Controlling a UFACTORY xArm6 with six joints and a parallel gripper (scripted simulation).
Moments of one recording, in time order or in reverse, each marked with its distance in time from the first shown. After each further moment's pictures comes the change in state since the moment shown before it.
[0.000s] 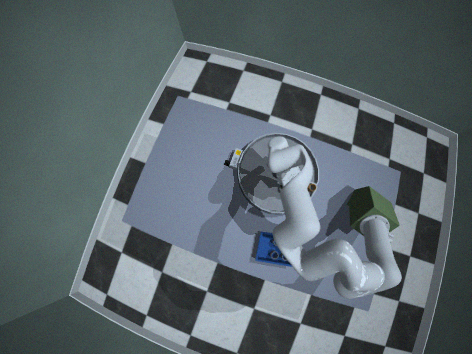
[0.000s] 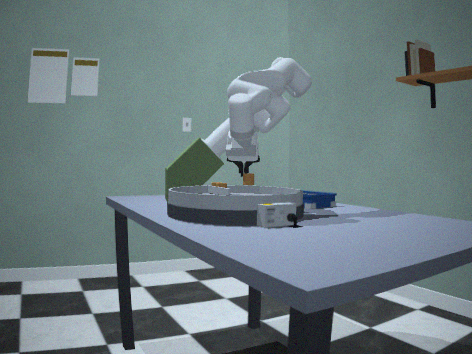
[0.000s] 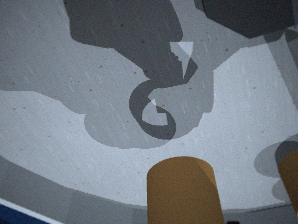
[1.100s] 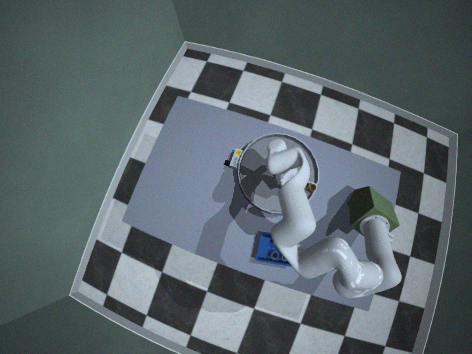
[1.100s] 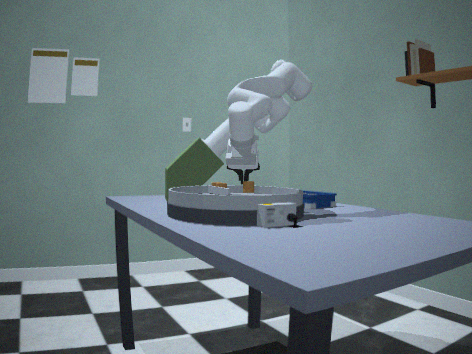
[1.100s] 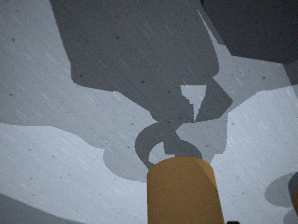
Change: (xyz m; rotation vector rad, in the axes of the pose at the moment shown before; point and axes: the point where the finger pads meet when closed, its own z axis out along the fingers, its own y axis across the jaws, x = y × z) arm 0.017 0.000 0.020 0.000 0.000 0.000
